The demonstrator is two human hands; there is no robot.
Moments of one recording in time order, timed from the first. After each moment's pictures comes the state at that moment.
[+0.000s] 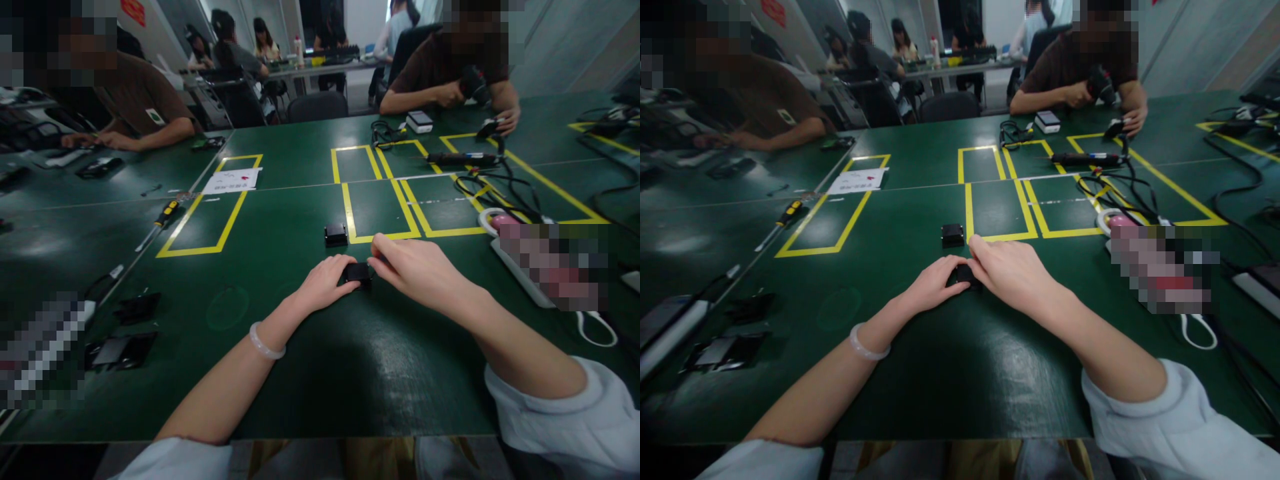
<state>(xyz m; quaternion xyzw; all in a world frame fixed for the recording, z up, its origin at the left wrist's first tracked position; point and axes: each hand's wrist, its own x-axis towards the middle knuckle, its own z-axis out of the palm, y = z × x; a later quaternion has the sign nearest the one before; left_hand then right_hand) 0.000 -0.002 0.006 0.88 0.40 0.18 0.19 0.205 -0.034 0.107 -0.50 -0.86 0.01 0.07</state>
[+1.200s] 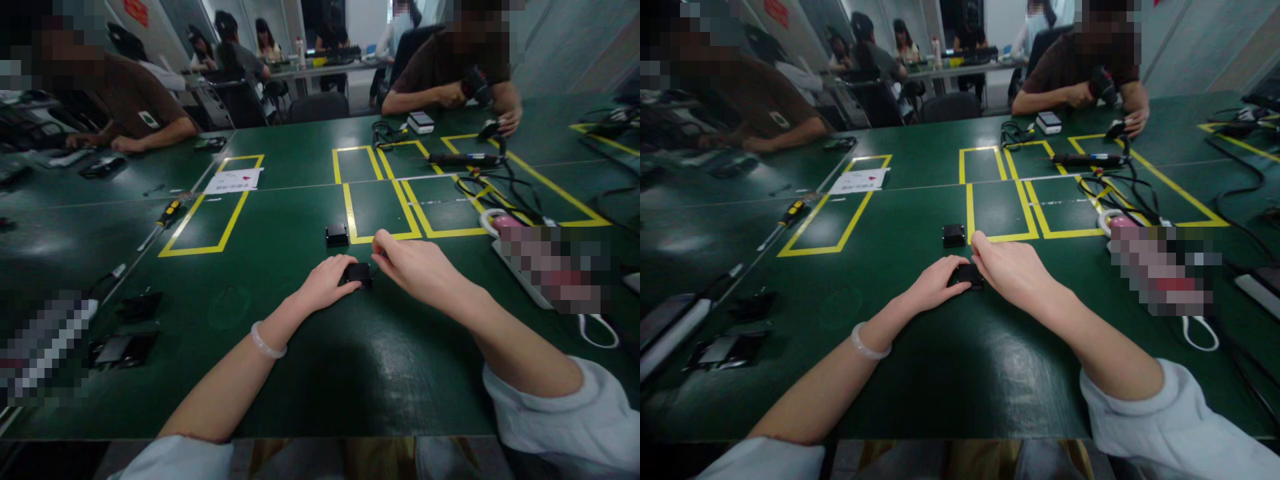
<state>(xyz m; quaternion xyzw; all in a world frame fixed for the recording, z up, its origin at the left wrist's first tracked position) 0.000 -0.002 0.006 0.88 0.40 0.17 0.18 0.205 -0.029 0.102 -0.51 -0.86 0.00 0.06</state>
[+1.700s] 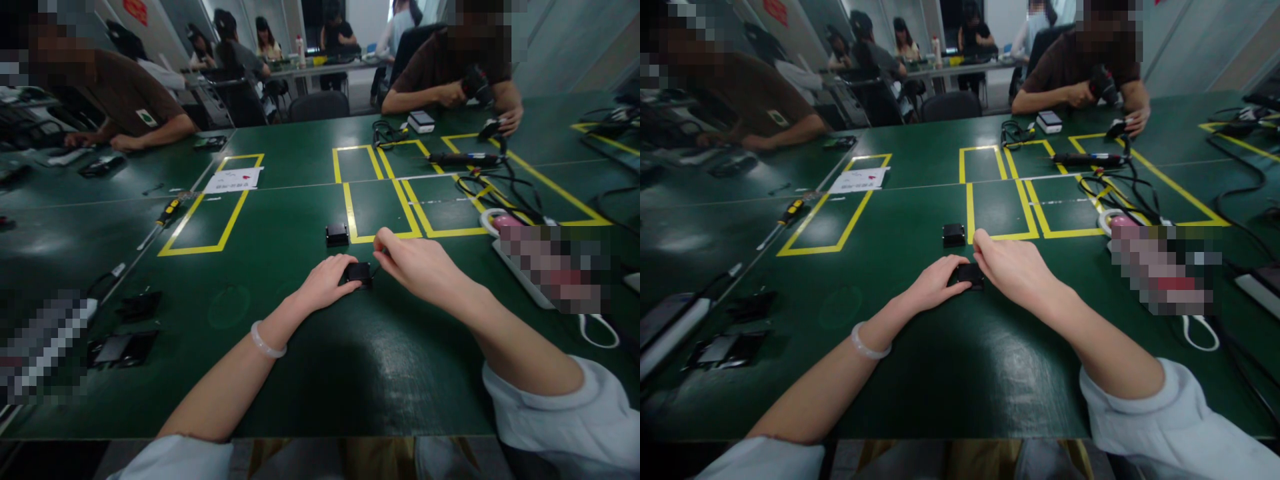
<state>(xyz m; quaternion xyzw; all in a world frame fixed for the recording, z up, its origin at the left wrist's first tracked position) -0.001 -0.002 0.006 0.88 0.41 0.17 0.19 0.207 -0.028 0.101 -0.51 -0.85 0.00 0.07</state>
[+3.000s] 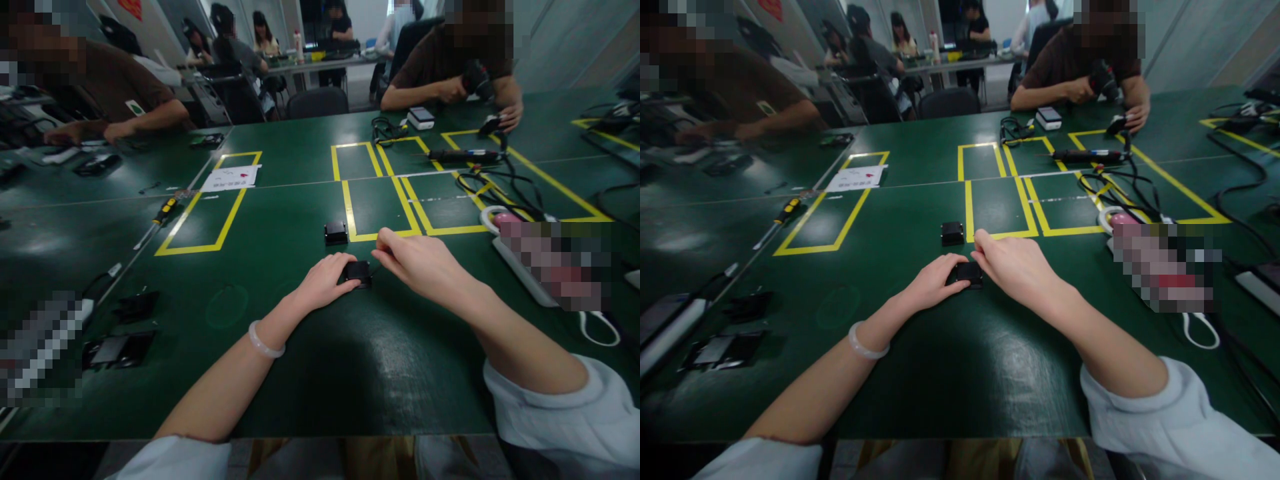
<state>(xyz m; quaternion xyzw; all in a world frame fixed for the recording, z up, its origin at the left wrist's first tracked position) 0.000 0.001 0.002 0.88 0.40 0.18 0.19 0.210 -0.027 0.102 -0.53 -0.85 0.02 0.07</state>
